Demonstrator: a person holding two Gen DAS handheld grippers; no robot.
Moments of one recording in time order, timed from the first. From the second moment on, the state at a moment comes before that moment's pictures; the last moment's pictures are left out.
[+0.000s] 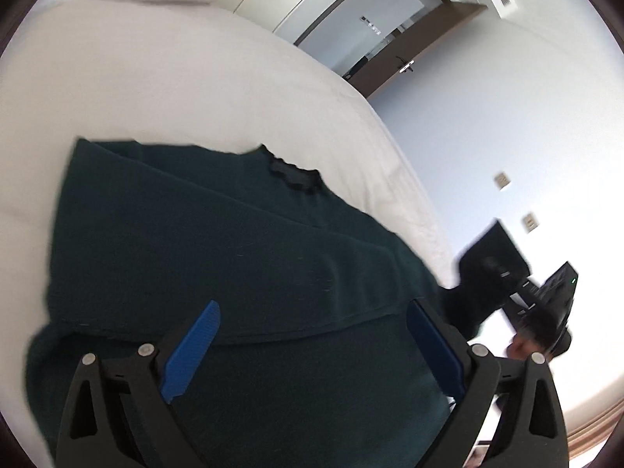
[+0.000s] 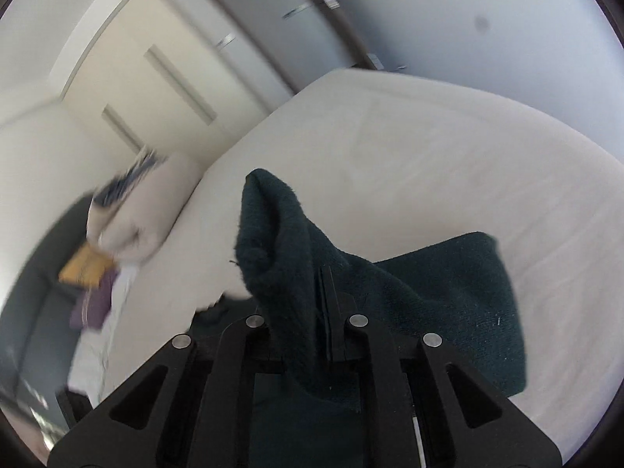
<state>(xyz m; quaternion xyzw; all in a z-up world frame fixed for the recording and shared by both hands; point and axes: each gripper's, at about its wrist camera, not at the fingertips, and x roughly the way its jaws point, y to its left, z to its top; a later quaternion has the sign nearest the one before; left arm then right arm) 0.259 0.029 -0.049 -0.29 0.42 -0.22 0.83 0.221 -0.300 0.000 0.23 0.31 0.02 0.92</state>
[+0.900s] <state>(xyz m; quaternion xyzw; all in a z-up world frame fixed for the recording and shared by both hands) 0.304 -0.051 -0.108 -0.39 0.56 -0.29 0.67 0.161 -0.147 -0.141 0.08 0.43 0.11 0.89</state>
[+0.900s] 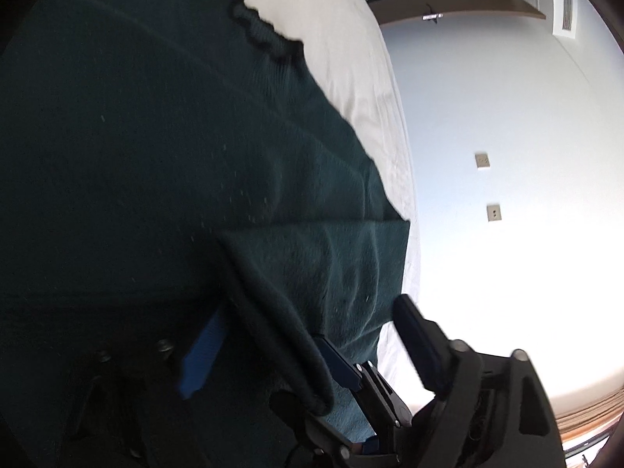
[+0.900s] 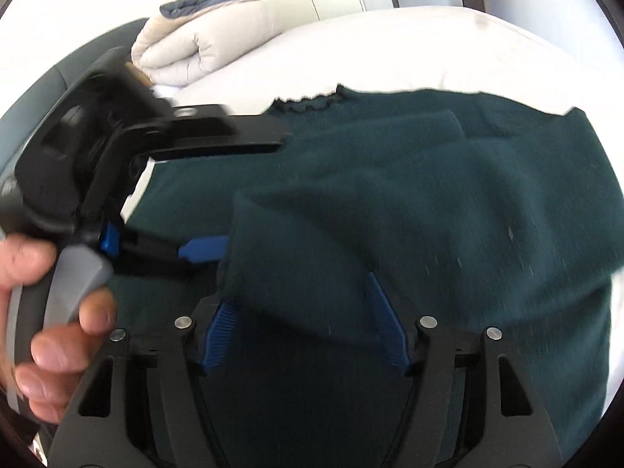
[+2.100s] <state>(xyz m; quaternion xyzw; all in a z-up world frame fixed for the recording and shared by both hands) 0.336 0.062 -0.112 -0.32 0.50 -0.18 0.78 0.161 -0.321 -0.159 0.46 0.35 0.09 0.81</state>
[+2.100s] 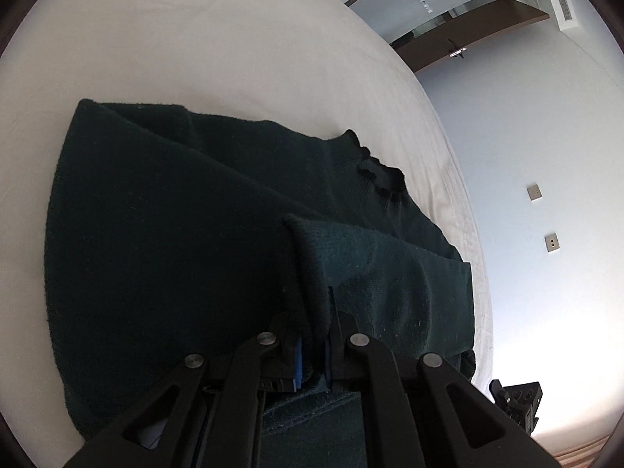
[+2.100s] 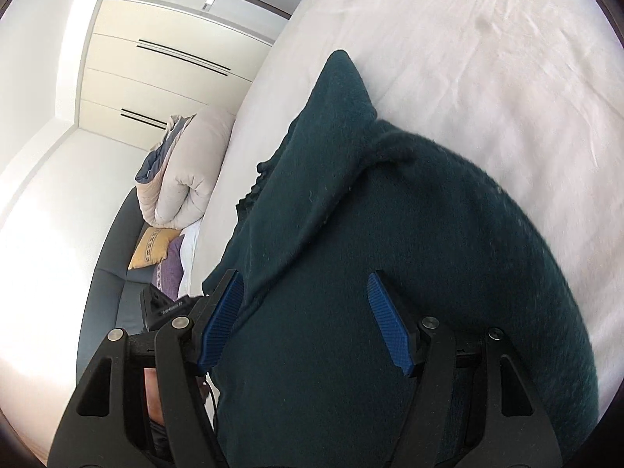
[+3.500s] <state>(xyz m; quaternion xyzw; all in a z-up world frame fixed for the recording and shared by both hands) 0.347 0.069 -0.116 -0.32 0.51 -0.20 0.77 0.288 -0.397 -0.116 0.52 0.35 0.15 0.76</state>
